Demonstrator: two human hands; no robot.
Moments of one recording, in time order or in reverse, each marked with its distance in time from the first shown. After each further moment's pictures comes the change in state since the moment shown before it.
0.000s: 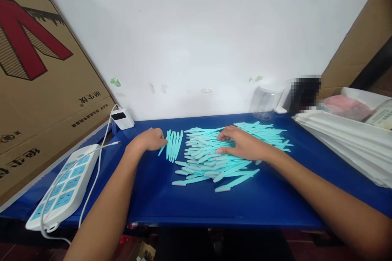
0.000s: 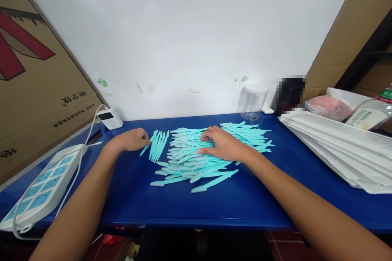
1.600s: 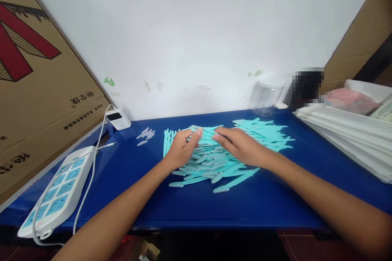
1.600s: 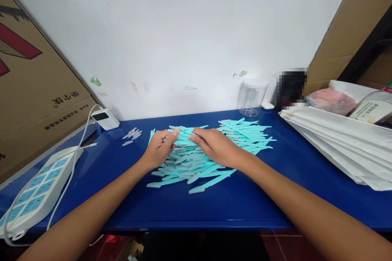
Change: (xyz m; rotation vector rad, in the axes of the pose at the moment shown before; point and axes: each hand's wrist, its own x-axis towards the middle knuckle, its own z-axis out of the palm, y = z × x) left_hand -0.016 0.108 0.052 -0.915 0.448 0.507; right_hand -0.002 -0.032 0.005 0.107 0.135 -0.123
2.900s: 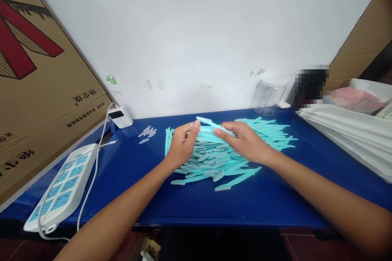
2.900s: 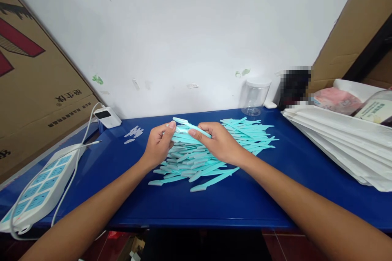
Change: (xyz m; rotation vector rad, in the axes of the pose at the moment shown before) left_hand -0.001 0.004 0.009 -0.225 0.092 0.007; right_hand 0.004 -0.015 0.003 0.260 0.165 0.148
